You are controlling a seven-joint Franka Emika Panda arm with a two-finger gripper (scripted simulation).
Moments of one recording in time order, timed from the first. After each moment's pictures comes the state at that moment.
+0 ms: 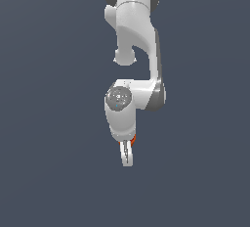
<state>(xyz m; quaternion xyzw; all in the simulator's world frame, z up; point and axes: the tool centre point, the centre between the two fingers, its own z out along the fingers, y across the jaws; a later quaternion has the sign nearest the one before) 0.108 0.003 0.077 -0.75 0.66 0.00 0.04</state>
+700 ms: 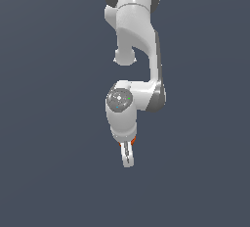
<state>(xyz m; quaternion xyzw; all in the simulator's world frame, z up) 0.109 0.005 0.071 -0.75 0.66 0.00 0.04</state>
